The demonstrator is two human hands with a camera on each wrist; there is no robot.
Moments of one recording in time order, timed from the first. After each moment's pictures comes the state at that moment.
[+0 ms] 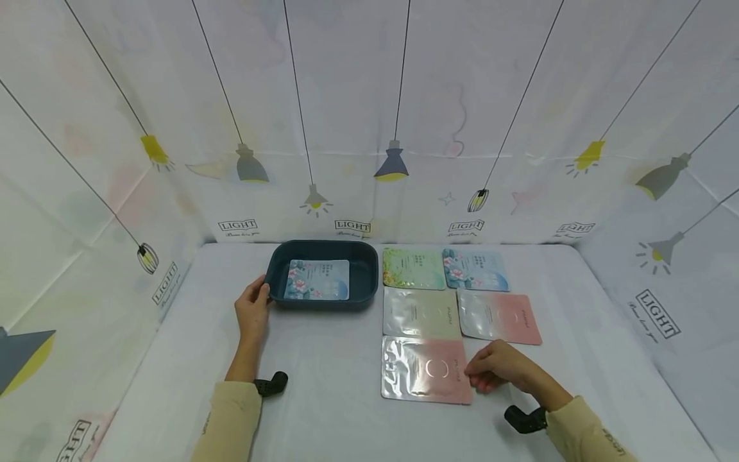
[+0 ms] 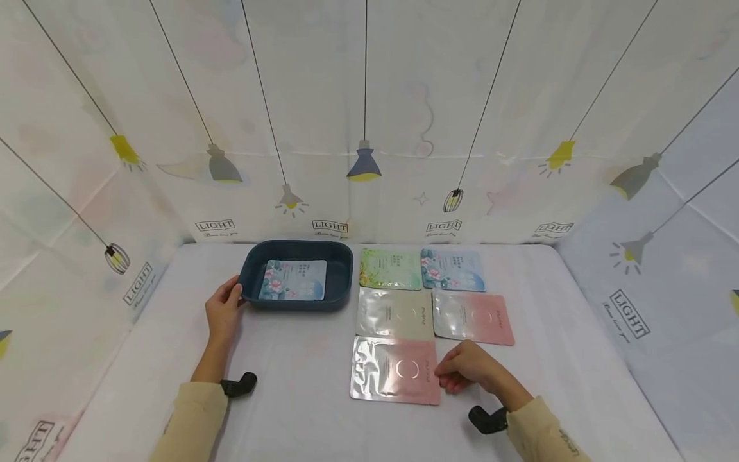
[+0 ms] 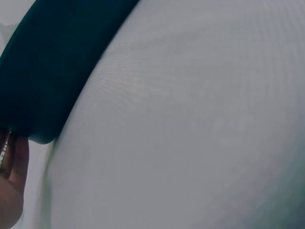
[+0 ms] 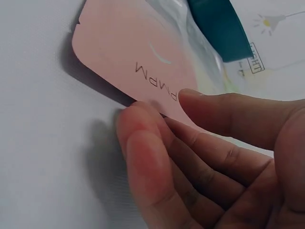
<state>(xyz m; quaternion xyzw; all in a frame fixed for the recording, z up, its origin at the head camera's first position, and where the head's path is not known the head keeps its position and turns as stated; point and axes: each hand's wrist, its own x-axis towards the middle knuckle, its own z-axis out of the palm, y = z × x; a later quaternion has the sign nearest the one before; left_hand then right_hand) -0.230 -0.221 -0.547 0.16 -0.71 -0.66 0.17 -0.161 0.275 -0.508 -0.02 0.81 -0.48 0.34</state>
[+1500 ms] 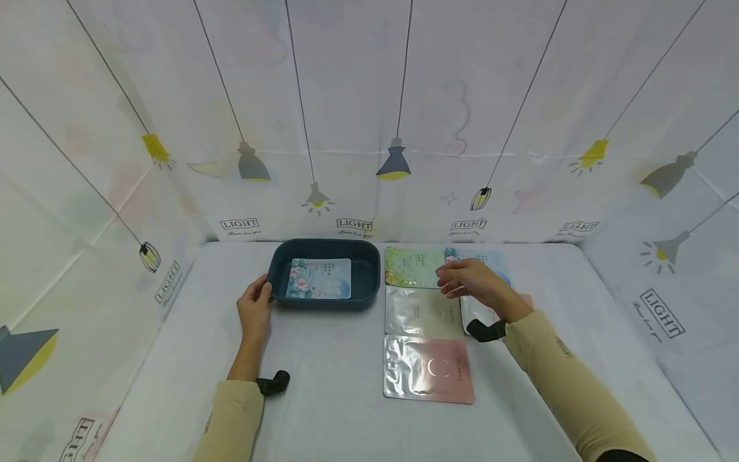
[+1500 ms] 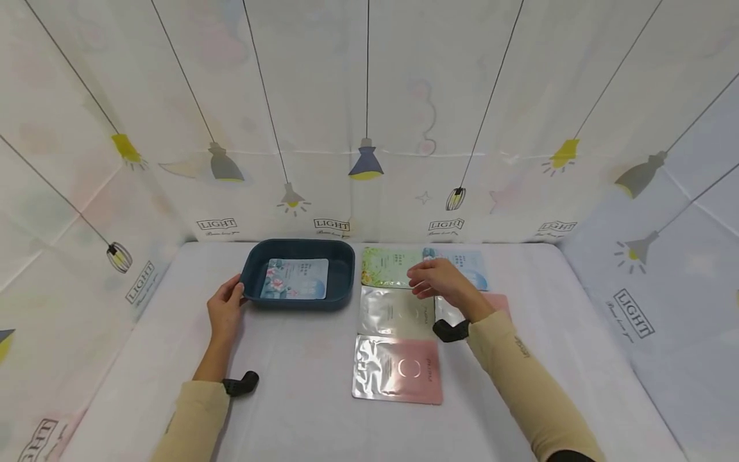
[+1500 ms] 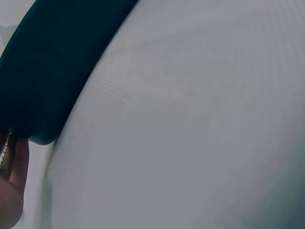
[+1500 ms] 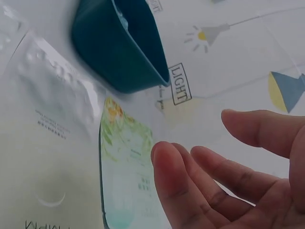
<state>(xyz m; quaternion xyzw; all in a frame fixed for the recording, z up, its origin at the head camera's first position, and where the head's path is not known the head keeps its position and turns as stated) -0.230 -0.221 -0.547 0.16 -0.71 -0.66 0.18 -0.274 0.221 -0.437 -0.03 0.80 -0.54 0.25</state>
